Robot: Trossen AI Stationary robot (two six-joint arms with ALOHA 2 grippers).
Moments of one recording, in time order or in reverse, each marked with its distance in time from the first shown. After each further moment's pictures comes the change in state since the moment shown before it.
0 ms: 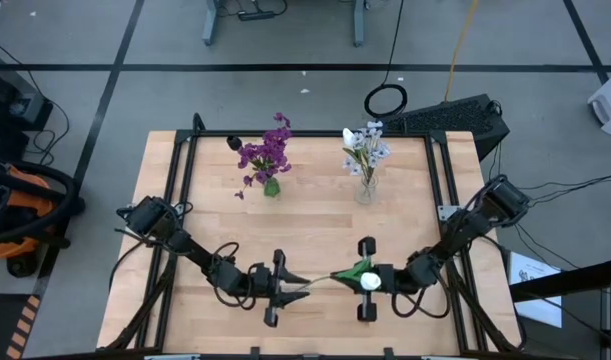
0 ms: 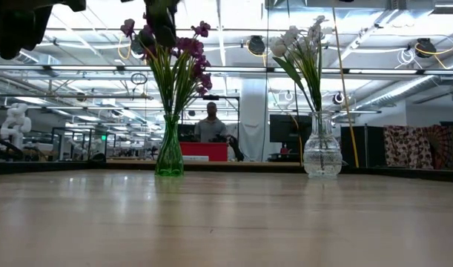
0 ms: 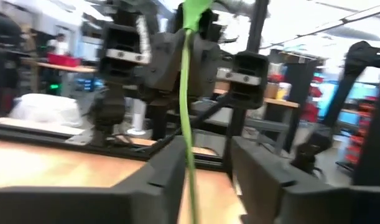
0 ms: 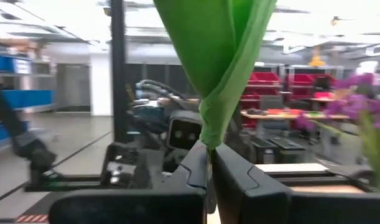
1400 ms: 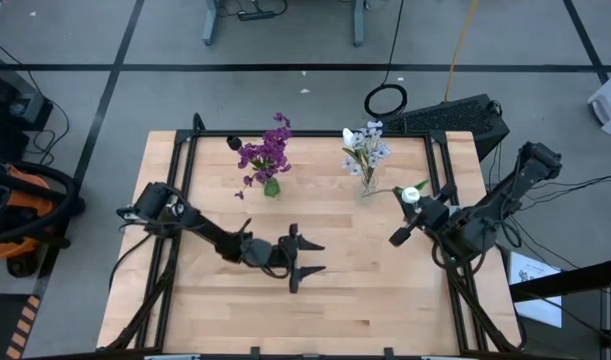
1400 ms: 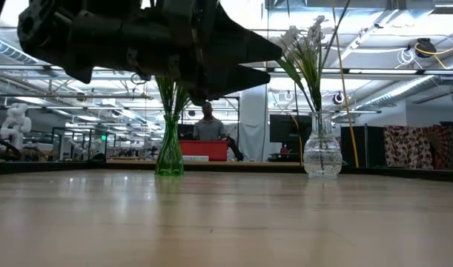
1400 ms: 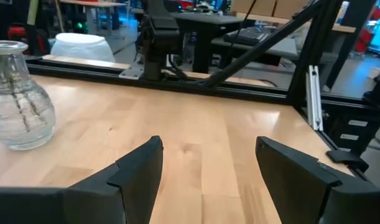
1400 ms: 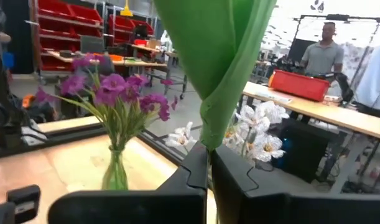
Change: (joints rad) left arm 0.256 -0.027 -0.002 -0.393 0.178 -0.106; right arm 0.056 -0.711 -0.011 -0.914 0.866 -0.057
